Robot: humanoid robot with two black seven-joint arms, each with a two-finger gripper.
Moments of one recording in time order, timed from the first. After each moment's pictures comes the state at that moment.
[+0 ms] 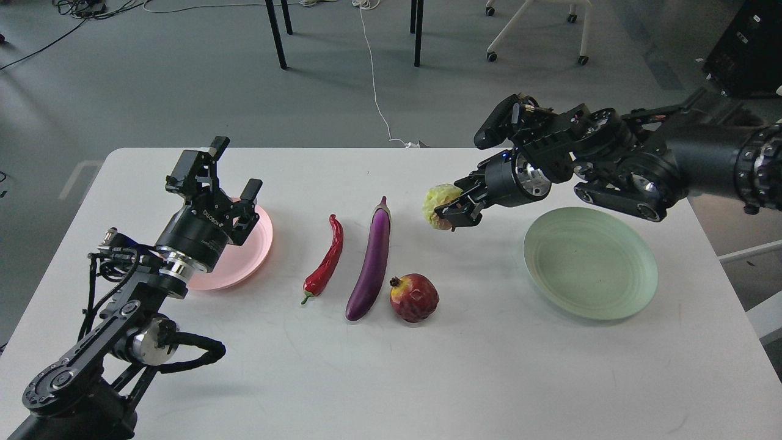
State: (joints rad) left arm -0.18 0.26 -1.16 -1.29 0.74 -0.15 -0.38; right arm 1.63 -0.25 -0.85 0.91 -1.18 0.09 0.49
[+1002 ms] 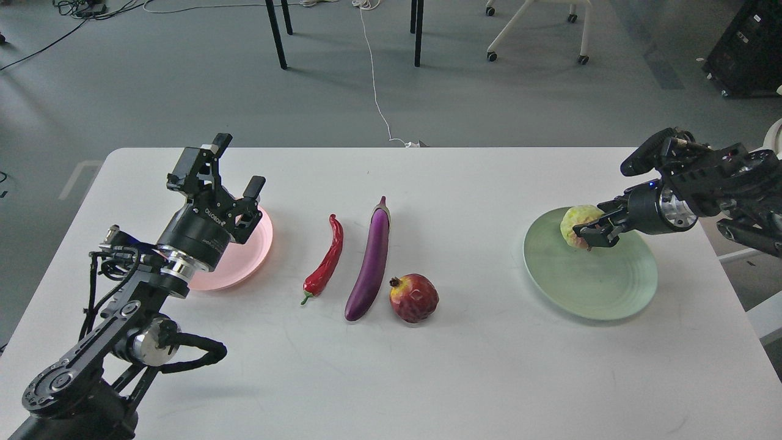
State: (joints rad) left arm -0.17 0.26 -1.16 -1.30 0.74 -0.16 -0.38; right arm 1.40 -0.50 -0.90 0.80 -1.26 0.01 0.49
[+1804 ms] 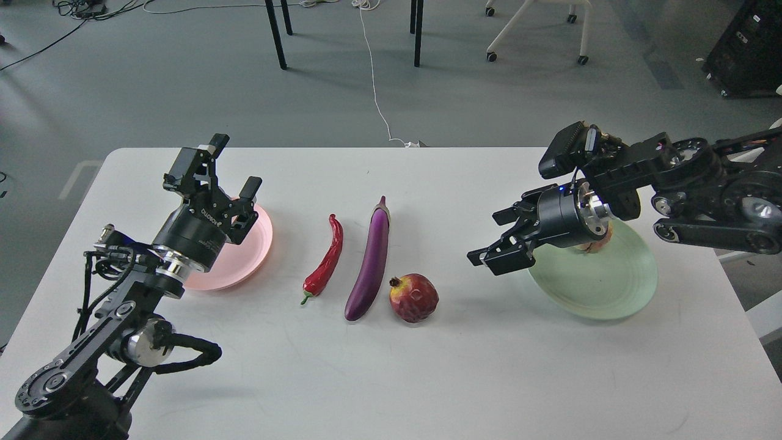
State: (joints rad) left arm -0.17 0.28 -1.16 -1.31 0.74 -0.16 -0.38; right arm 1.67 -0.45 -0.84 1.30 -1.23 -0.01 0.49
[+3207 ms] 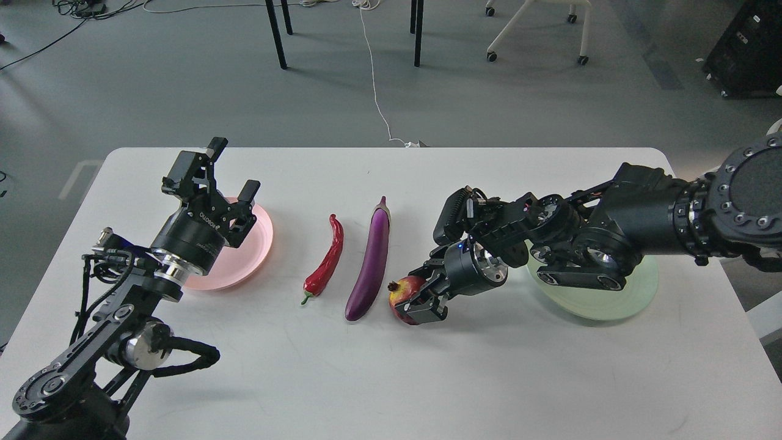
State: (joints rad) left arm -0.16 0.29 -1.16 -1.31 0.74 -0.16 -0.38; right arm 1.50 -0.06 -0.88 1.04 -1.17 -0.06 0.49
